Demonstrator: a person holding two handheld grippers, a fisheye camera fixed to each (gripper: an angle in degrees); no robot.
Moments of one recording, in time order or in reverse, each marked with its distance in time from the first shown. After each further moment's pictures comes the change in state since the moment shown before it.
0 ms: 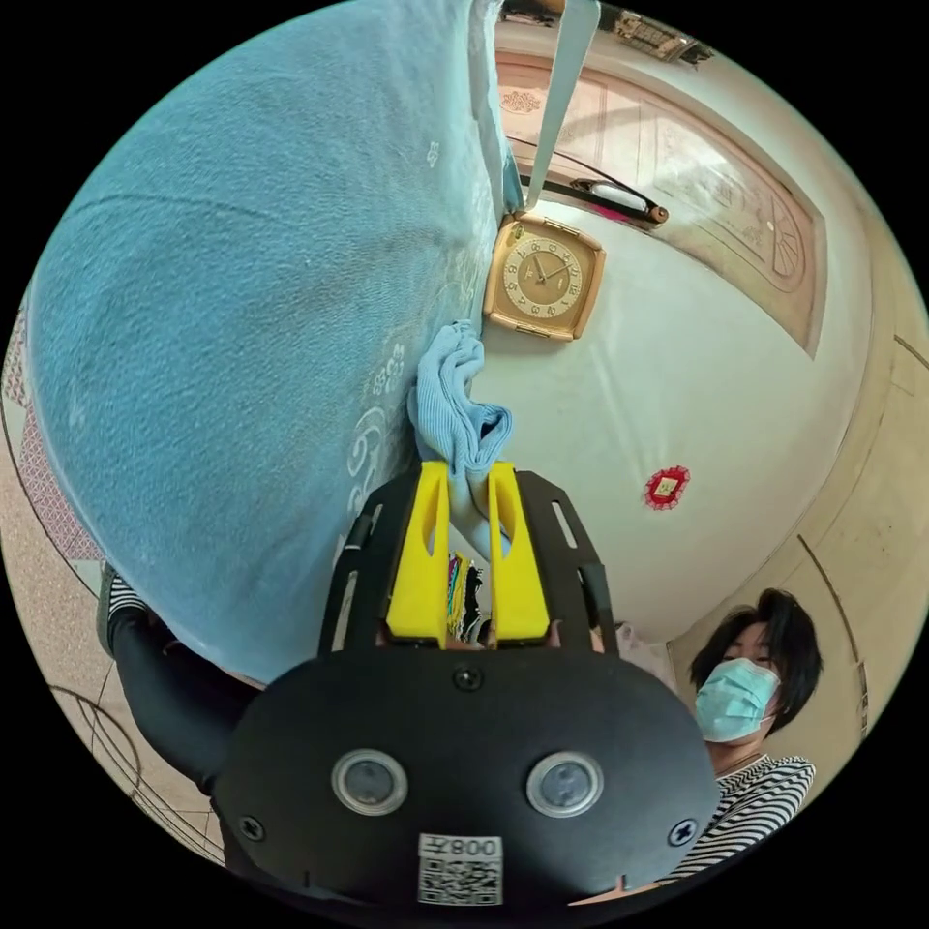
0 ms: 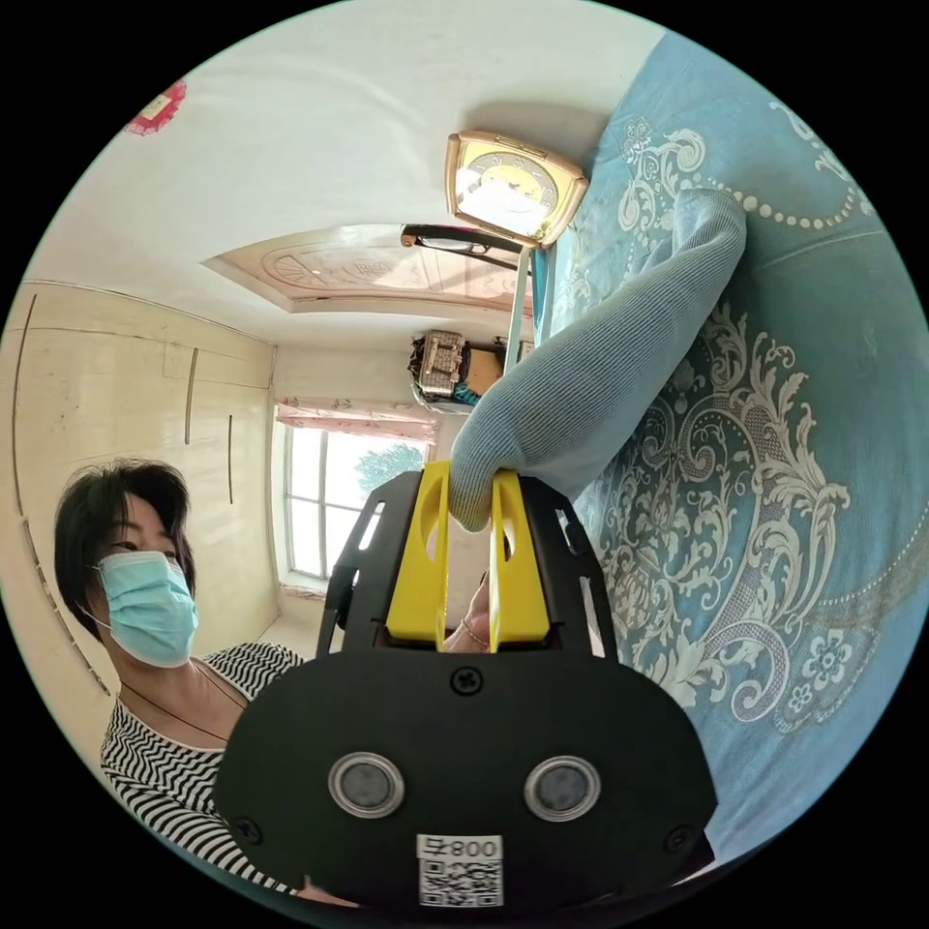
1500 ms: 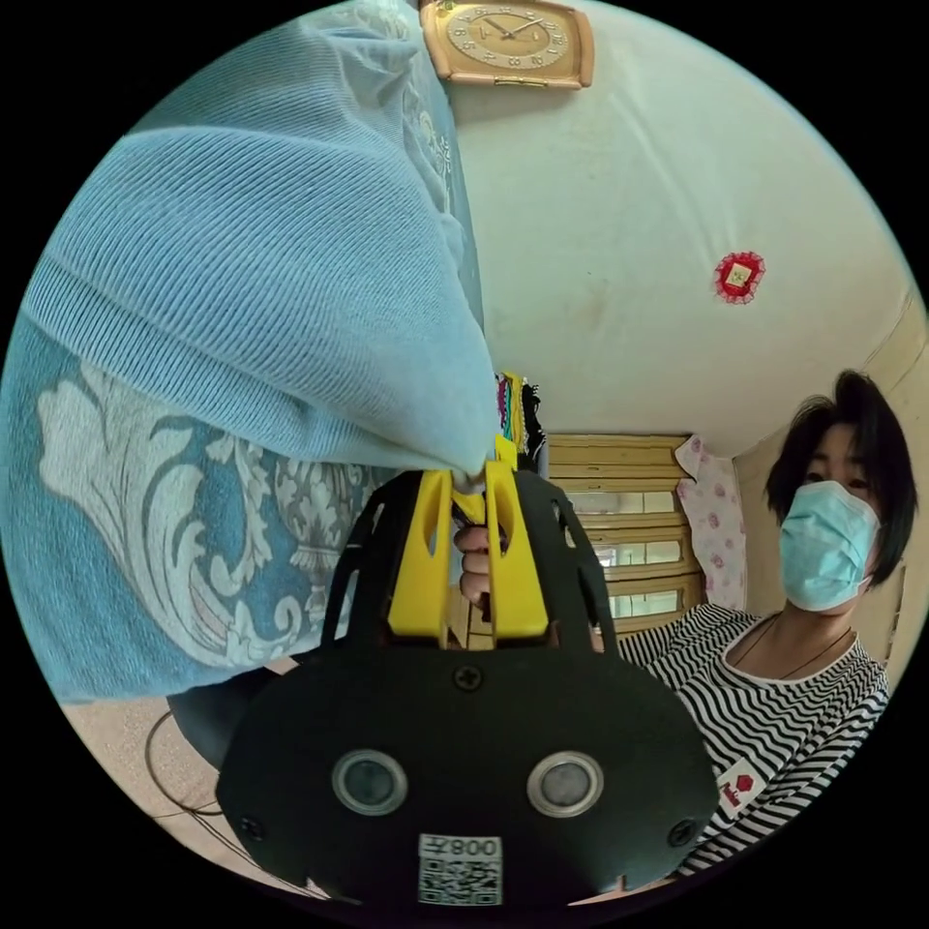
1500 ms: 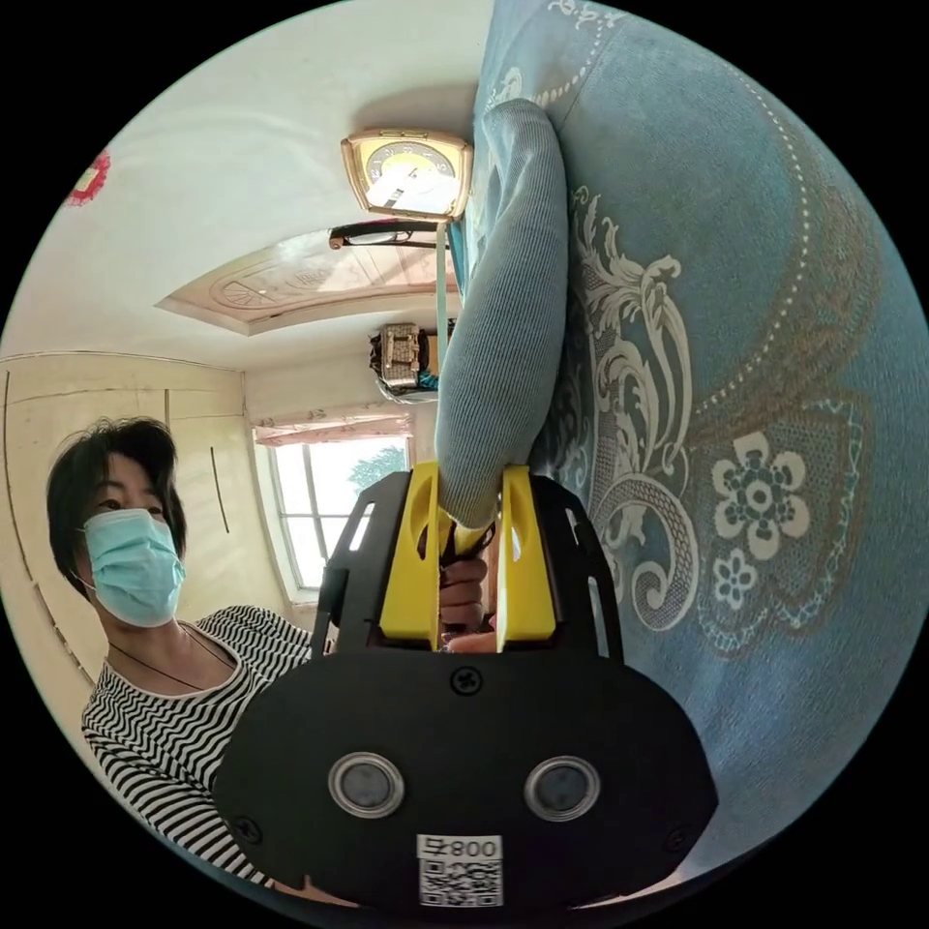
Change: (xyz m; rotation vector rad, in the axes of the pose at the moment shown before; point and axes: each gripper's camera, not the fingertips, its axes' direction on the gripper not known) left arm -0.009 0.091 0.107 -0.597 -0.172 0.246; right arm 0.169 -0.015 -0.051 -0.032 0.021 0.168
